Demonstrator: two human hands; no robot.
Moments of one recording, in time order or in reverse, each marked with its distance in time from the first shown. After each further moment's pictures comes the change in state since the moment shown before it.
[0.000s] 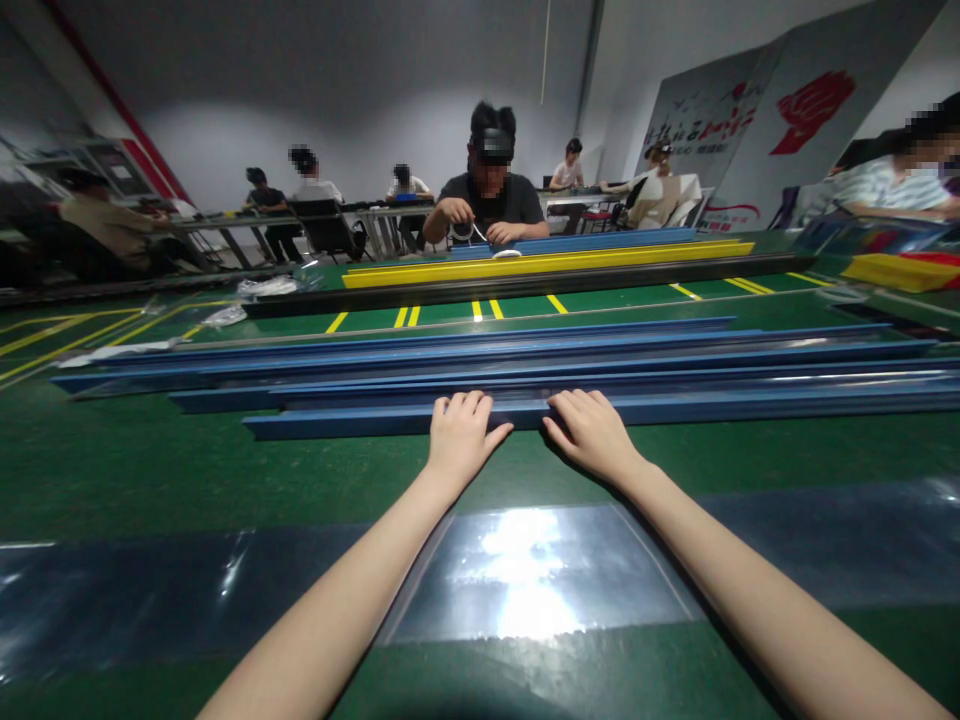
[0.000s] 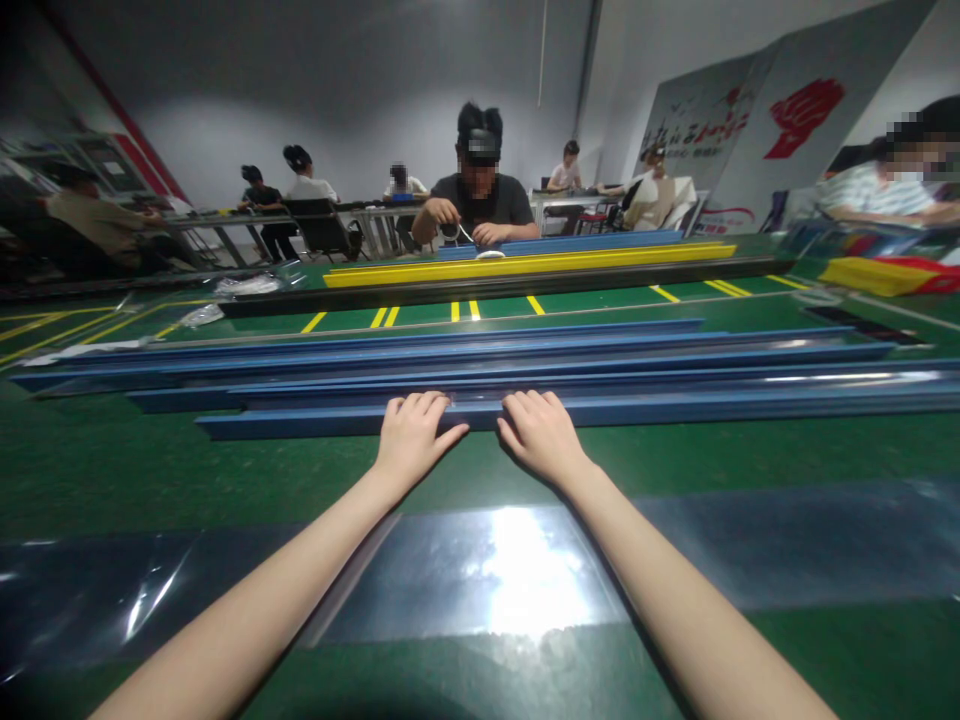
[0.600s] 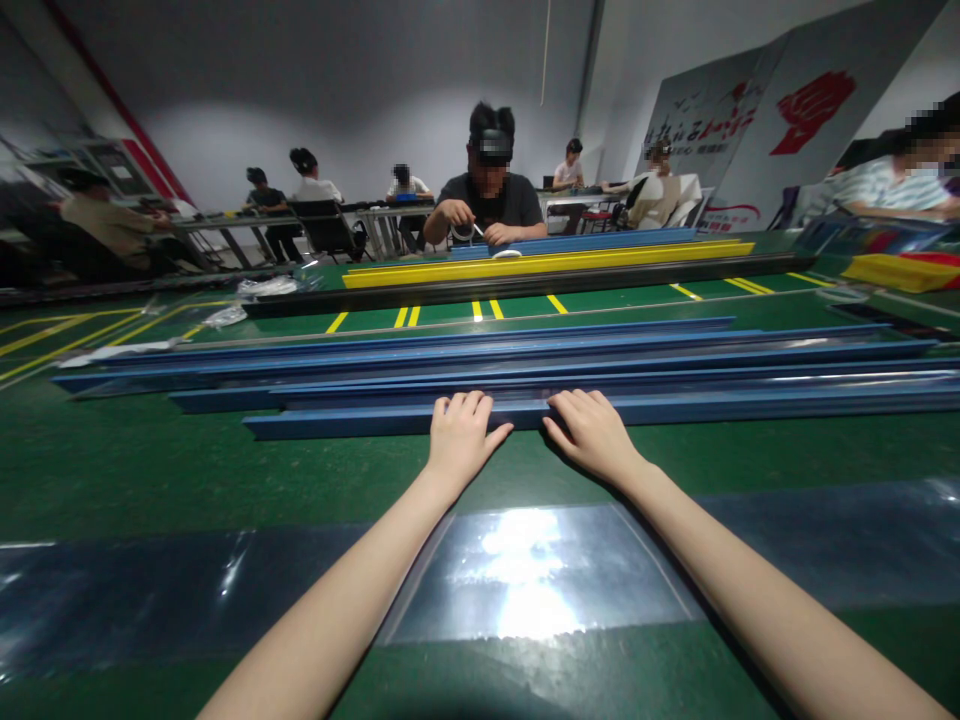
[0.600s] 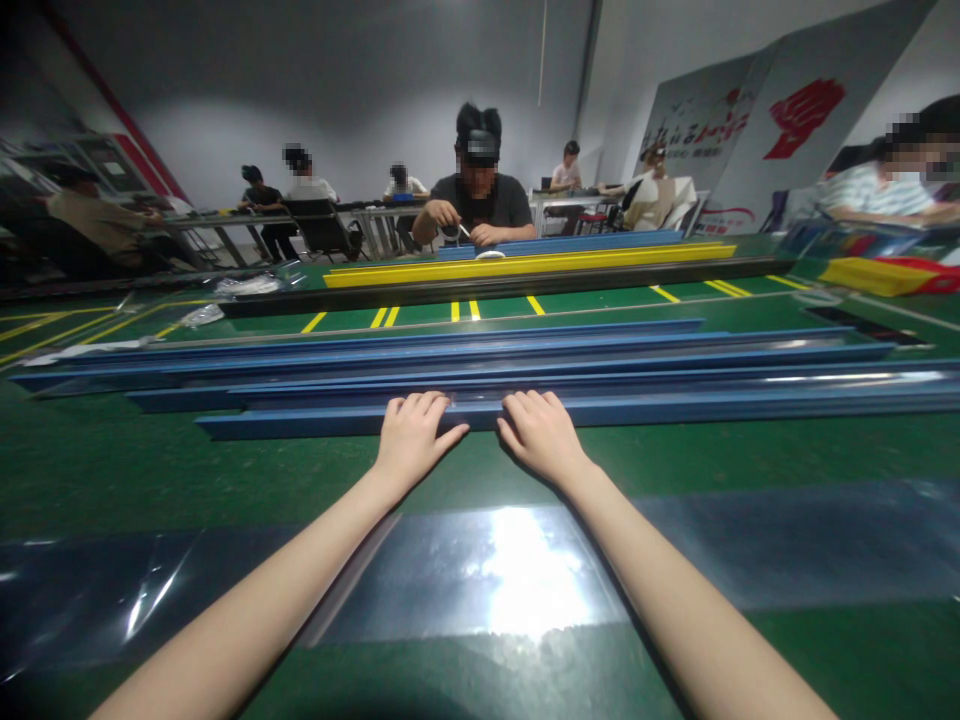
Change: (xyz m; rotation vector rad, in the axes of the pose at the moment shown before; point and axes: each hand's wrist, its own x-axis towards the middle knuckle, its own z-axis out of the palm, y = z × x) left_hand 0.000 0.000 -0.001 -0.004 -0.006 -0.004; right_hand 0.000 0.000 0.000 -0.002 -0.004 0.001
